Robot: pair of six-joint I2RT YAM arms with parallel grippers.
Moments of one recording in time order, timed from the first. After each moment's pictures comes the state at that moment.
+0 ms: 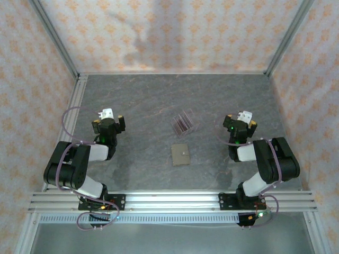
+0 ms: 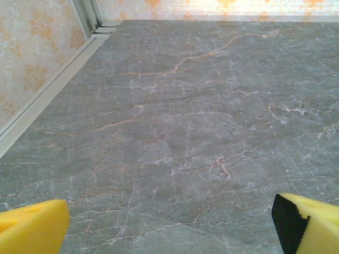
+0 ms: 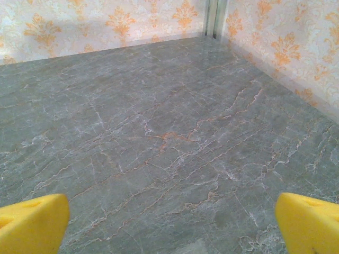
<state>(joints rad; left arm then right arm) -0.08 1.51 0.39 0.69 -0.42 -0.09 0.12 1.56 0.34 0.89 0.48 0.14</state>
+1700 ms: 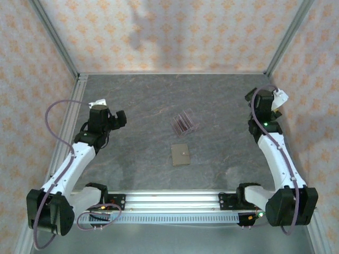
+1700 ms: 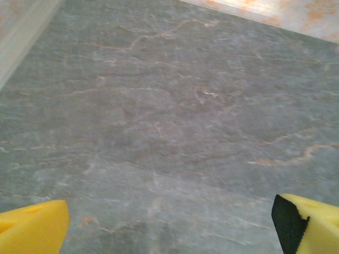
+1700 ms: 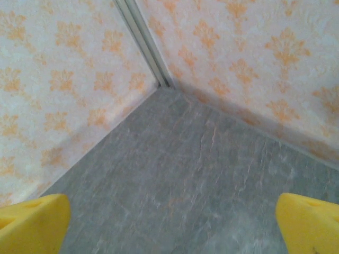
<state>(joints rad) -0.12 1.04 0.77 -0.38 -0.20 -0.38 0.01 1.11 0.97 -0.35 0.50 0.65</state>
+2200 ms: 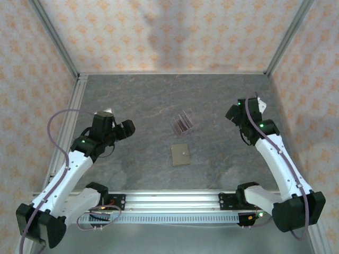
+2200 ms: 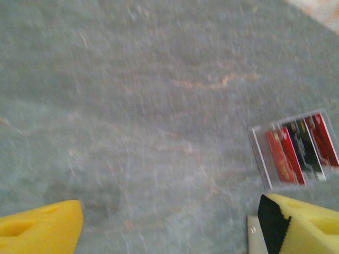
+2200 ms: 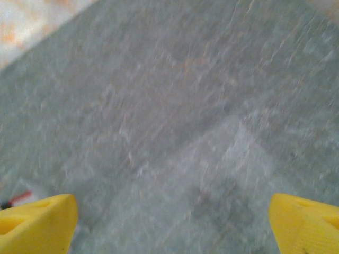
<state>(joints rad) -0.29 0.92 0.79 -0.66 -0.02 -0.68 0.22 1.06 1.03 -0.83 0.30 0.71</state>
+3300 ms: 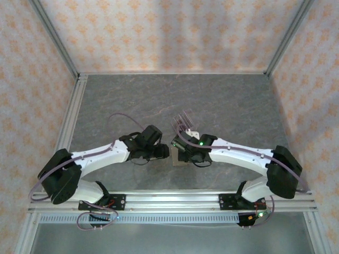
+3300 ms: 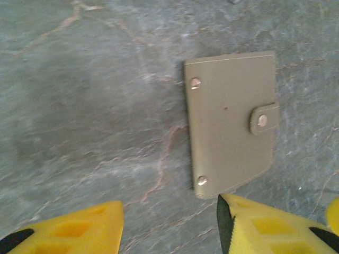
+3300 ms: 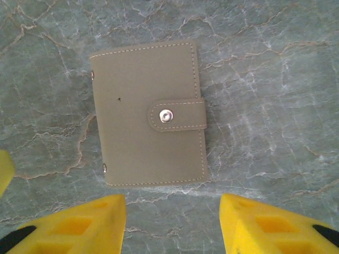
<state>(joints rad) -0.77 1.40 0.79 -0.43 0.13 -0.92 1.01 1.43 0.97 -0.81 0.19 0.99</state>
